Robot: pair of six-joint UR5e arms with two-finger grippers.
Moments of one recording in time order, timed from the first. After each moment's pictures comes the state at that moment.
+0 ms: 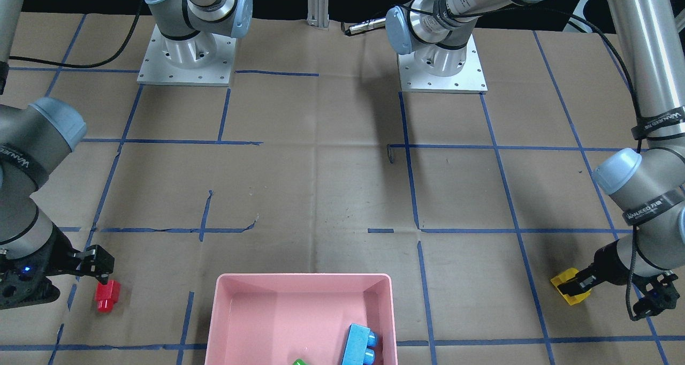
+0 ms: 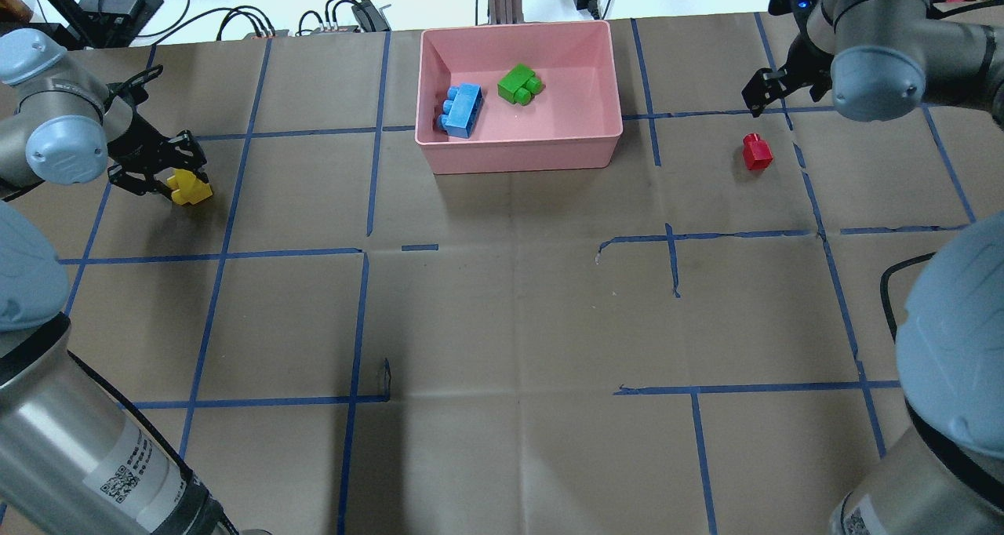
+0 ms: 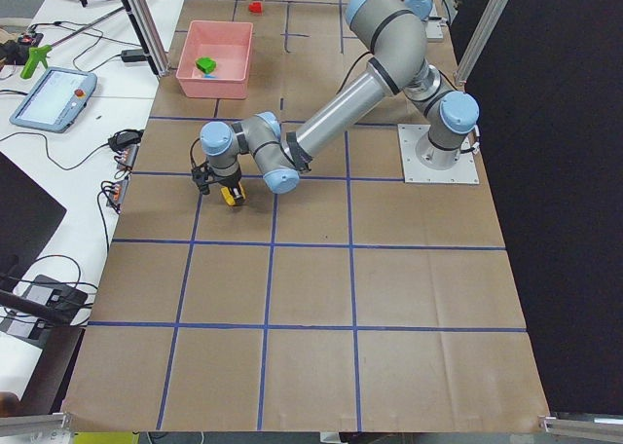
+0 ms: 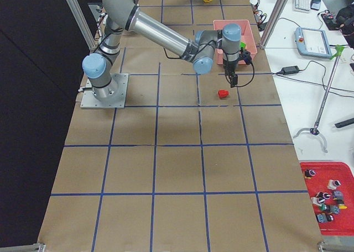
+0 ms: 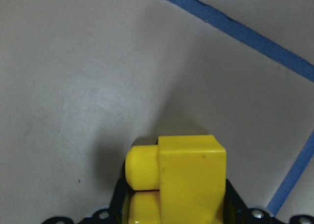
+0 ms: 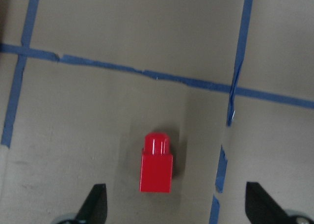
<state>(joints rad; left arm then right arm) -1.09 -2.23 -1.47 -1.01 1.50 0.01 1.32 -1.07 1.59 -2.24 -1.58 -0.42</state>
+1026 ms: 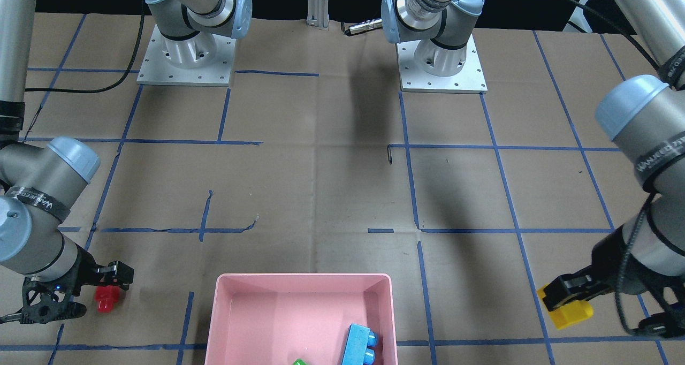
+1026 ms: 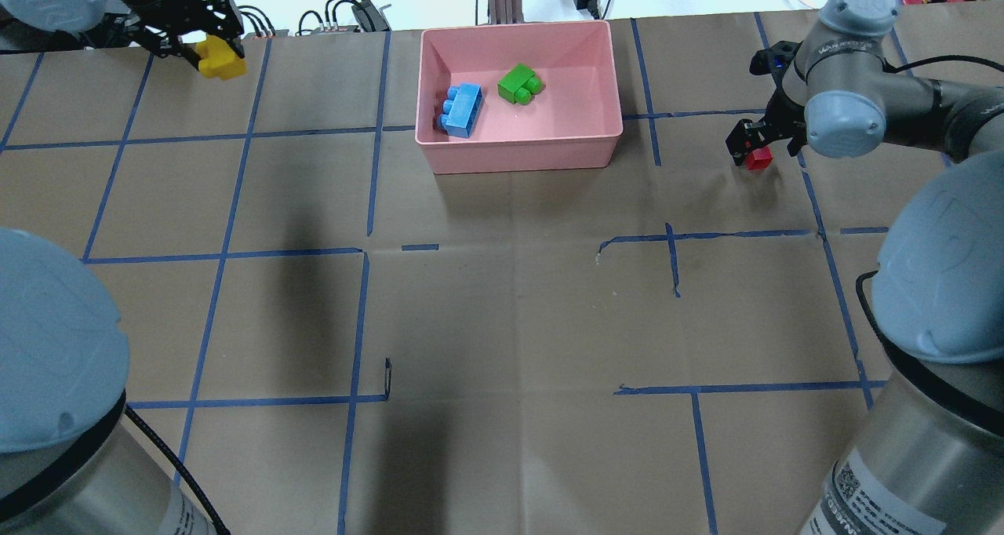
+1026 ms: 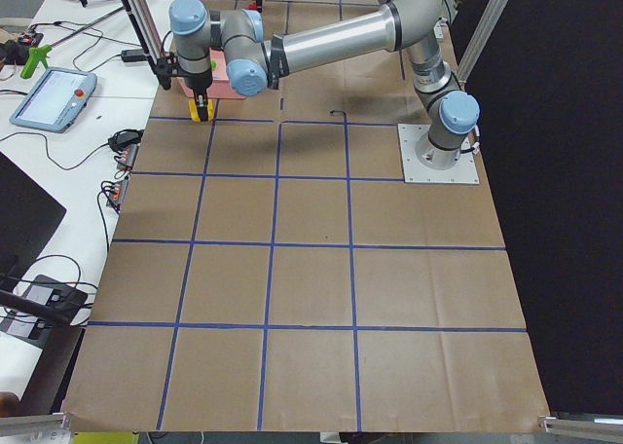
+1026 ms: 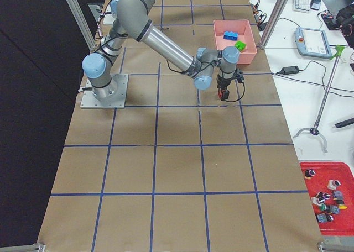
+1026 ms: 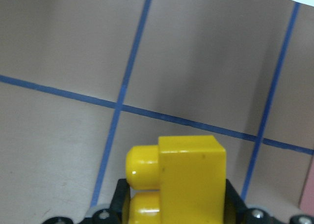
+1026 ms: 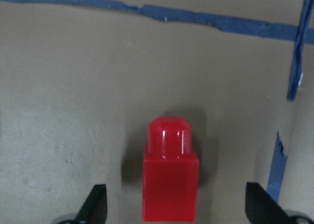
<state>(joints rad) -1.39 -2.12 -1.13 -1.33 1.49 0.01 1.33 -0.95 1.56 -2.24 -1.57 -0.38</state>
